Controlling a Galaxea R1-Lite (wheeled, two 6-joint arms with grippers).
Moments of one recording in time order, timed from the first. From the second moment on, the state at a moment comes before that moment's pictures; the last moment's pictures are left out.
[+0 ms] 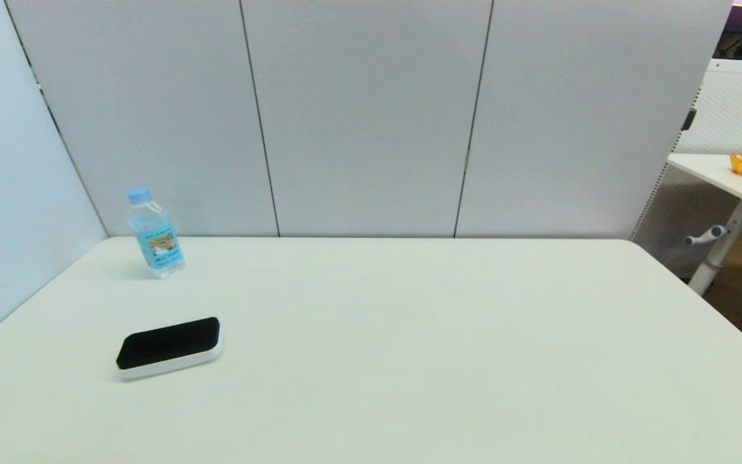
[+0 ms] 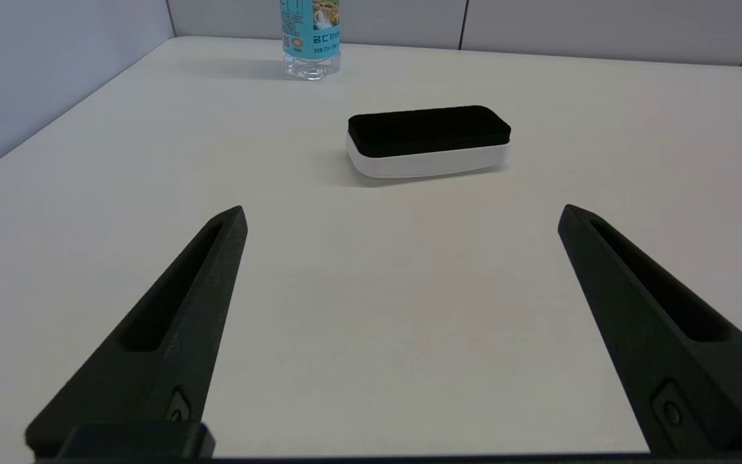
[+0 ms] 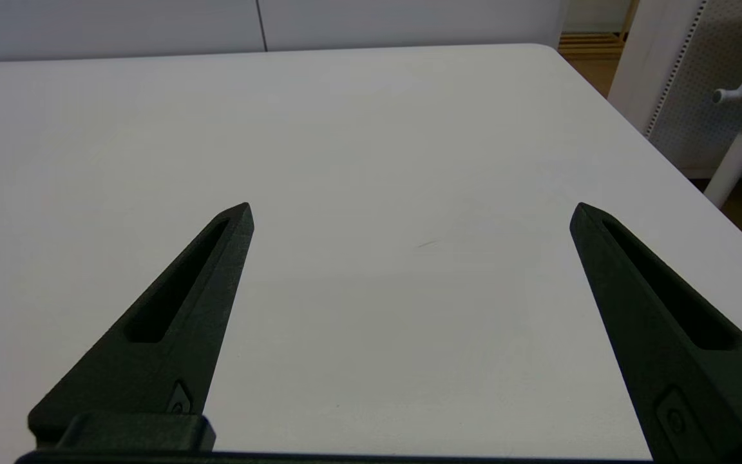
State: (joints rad) left arm 0.00 0.00 0.00 0.00 0.01 -0.02; right arm -0.01 0.00 0.00 0.00 -0.02 0.02
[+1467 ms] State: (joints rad) left arm 0.00 0.27 -0.29 -0.01 0.03 -0.04; right arm -0.01 0.00 0.00 0.00 -0.02 0.02
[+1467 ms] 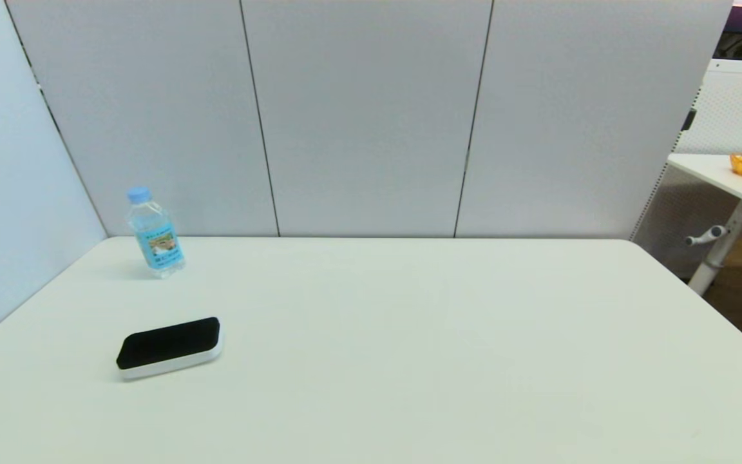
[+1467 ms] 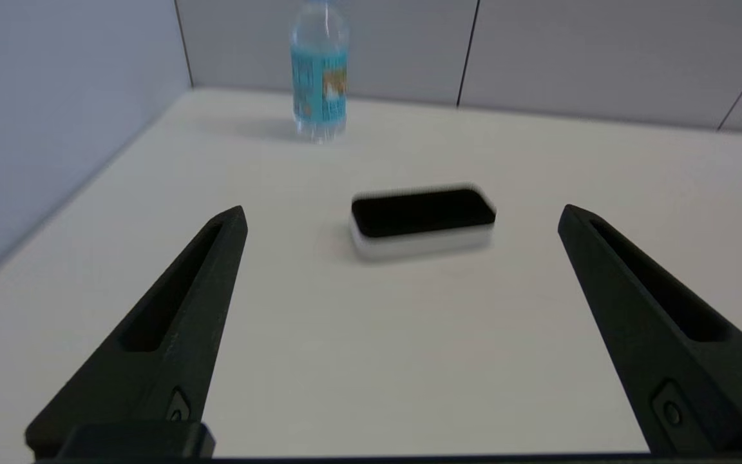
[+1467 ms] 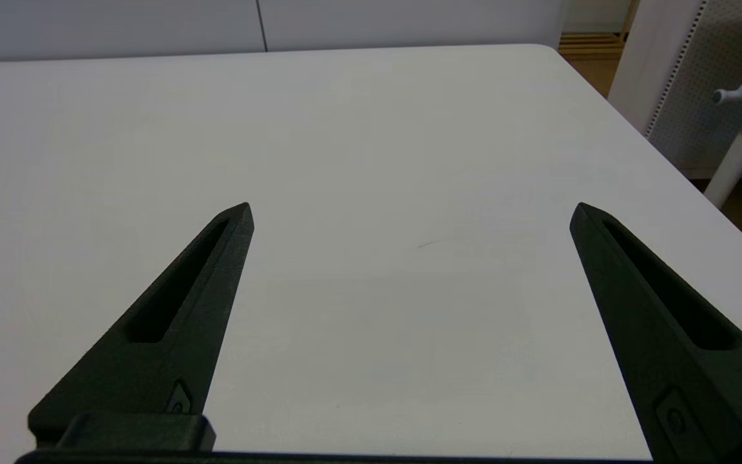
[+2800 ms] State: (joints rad) left arm 0.28 1.54 -1.07 -0.43 -0.23 0.02; right arm -0.01 0.00 0.00 0.00 -0.02 0.02
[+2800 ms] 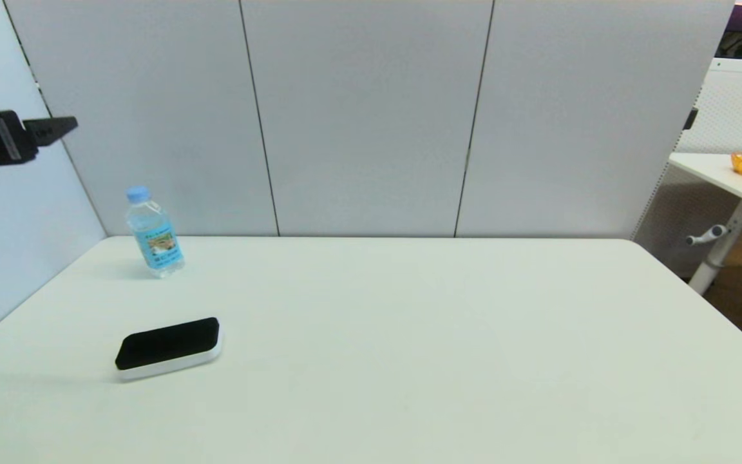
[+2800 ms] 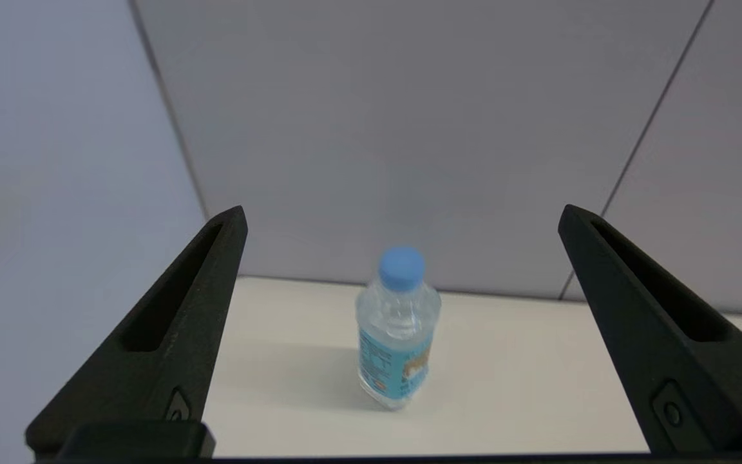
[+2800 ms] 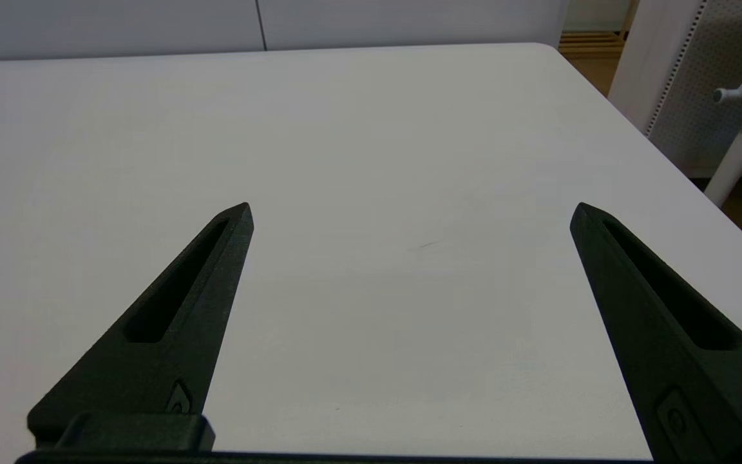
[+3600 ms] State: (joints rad) left arm 0.28 1.97 -0.81 -1.07 -0.34 0.02; right arm -0.01 0.00 0.00 0.00 -0.02 0.02
